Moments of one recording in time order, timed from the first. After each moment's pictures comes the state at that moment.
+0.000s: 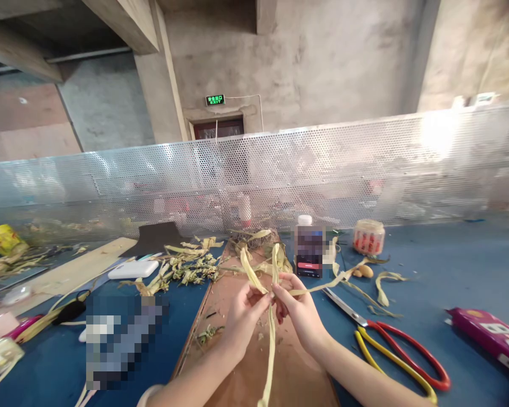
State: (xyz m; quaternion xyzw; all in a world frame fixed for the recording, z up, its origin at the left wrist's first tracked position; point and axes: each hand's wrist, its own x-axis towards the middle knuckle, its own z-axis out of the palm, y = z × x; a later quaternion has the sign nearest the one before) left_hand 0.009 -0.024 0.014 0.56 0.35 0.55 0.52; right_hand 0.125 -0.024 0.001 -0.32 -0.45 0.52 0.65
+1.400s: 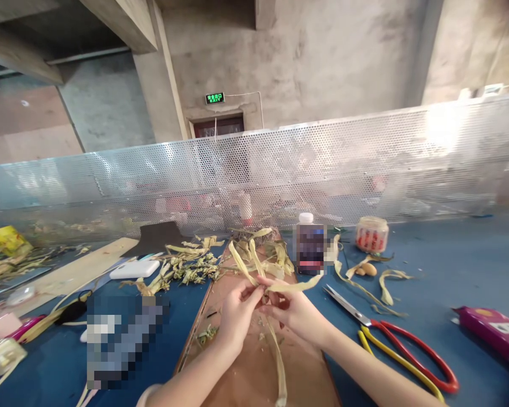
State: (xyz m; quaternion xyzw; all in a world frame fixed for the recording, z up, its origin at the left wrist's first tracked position) left_hand -0.002 -0.008 0.007 0.59 0.39 0.54 0.47; right_hand 0.138 -0.011 -0.007 -0.33 -0.69 0.40 0.50
